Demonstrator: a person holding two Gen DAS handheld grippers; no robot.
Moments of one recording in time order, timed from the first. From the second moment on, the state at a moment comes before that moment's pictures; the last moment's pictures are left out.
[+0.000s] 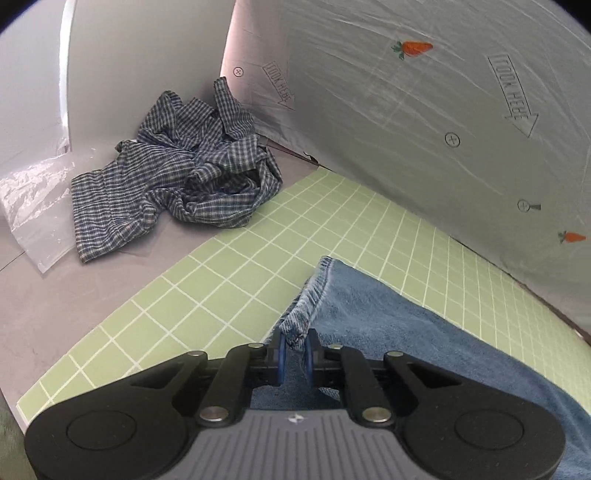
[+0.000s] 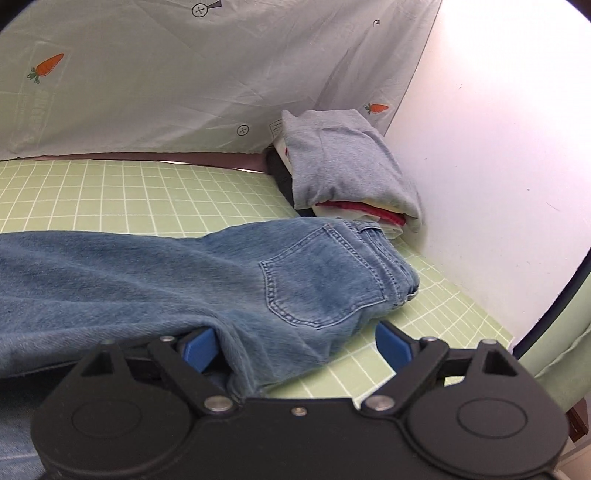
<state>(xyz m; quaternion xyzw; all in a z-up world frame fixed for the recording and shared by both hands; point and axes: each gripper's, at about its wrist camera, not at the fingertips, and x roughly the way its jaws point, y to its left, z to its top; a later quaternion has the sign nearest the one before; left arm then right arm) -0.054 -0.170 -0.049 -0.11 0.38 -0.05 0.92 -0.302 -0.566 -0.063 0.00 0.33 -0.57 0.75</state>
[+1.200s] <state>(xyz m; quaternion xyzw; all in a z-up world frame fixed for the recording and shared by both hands) -0.071 -0.161 -0.114 -0.10 0.48 -0.04 0.87 -0.286 -0.515 -0.108 -0.15 0.45 -0.39 0.79</state>
